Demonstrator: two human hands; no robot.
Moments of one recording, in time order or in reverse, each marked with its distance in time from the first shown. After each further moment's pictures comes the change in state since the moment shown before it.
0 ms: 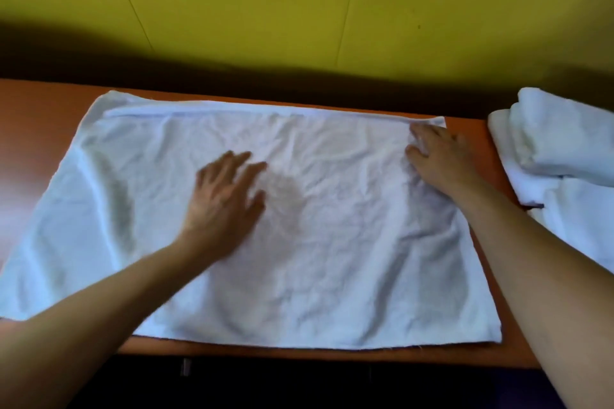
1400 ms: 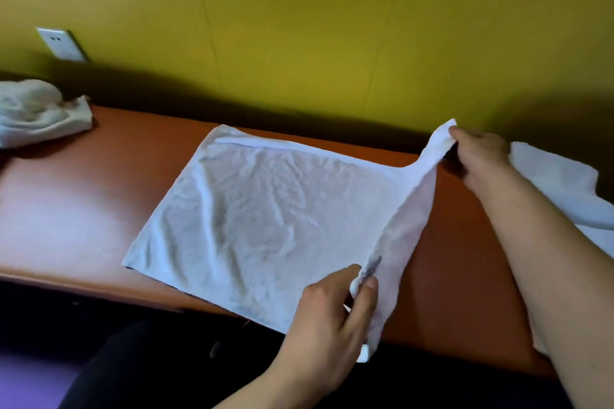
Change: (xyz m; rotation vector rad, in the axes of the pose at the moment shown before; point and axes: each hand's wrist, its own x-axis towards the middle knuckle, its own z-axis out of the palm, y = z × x) left_hand -0.120 0.188 -0.113 -0.929 -0.047 -0.269; right_hand -0.056 -0.082 -0.139 1.274 0.244 0.460
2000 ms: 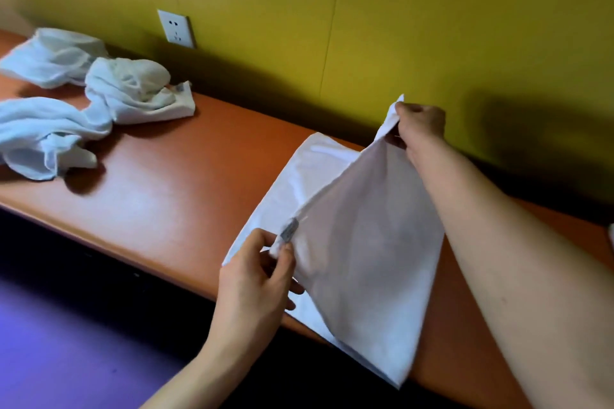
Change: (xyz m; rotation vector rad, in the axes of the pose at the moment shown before) left_hand -0.002 -0.072 -0.205 -0.135 0.524 -0.346; right_hand -0.067 -0.023 0.304 -0.126 -0.230 -0.158
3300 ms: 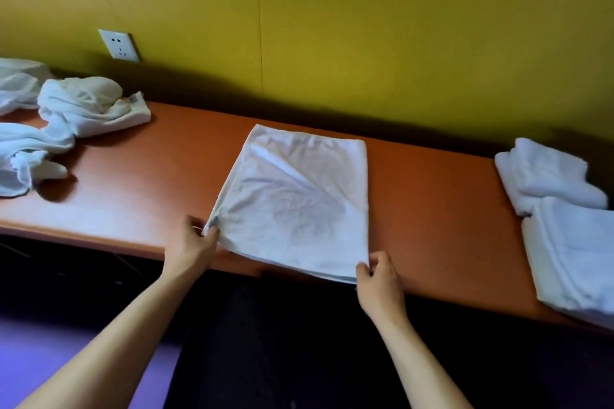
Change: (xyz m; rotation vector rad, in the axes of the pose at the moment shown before) left_hand 0.038 -0.076 -0.049 0.459 0.061 -0.073; right_hand -0.299 0.170 -0.145 -0.505 0.000 0.144
